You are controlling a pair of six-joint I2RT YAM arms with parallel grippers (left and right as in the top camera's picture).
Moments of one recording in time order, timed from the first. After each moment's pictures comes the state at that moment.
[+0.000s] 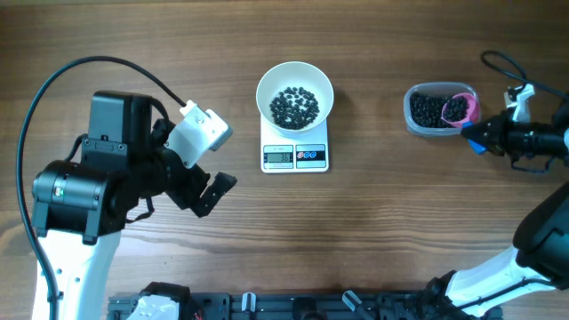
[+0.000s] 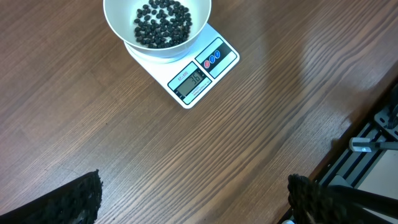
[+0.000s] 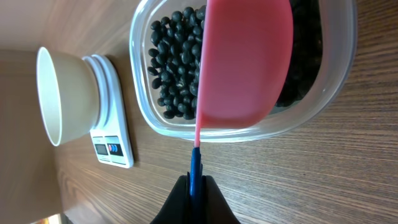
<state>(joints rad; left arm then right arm) -0.18 1.15 1.43 -1.35 0.36 0.52 -0.61 1.86 1.33 -1.06 -0.79 -0.32</state>
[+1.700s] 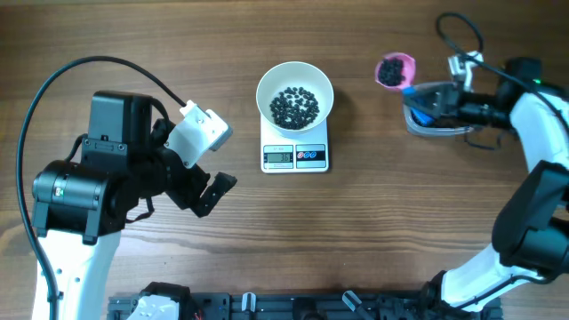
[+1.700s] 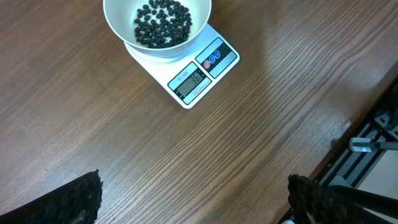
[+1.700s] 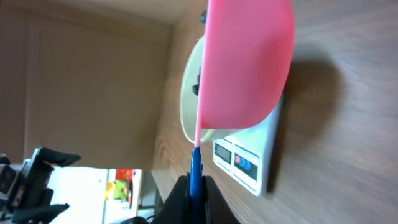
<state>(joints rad) -0.18 1.15 1.43 -1.35 0.36 0.52 -0.29 1.84 1.33 -0.91 -1.25 -0.15</state>
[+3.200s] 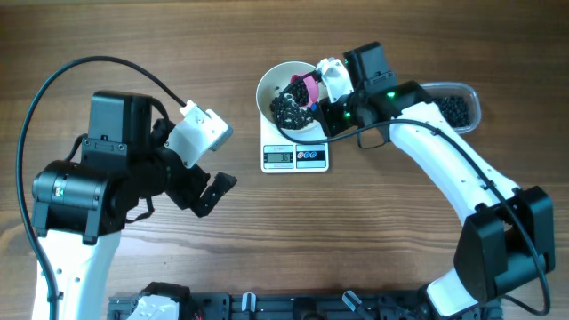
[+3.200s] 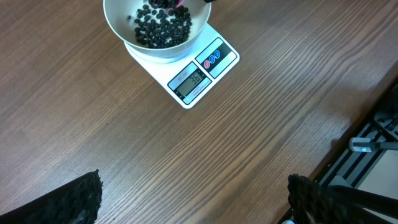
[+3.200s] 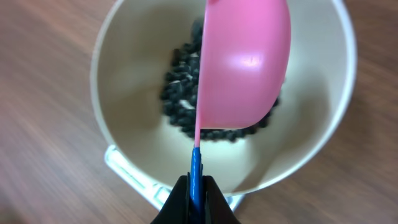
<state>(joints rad) -0.18 1.15 1.43 -1.35 0.36 0.52 0.40 1.74 1.32 -0.62 -0.30 -0.06</state>
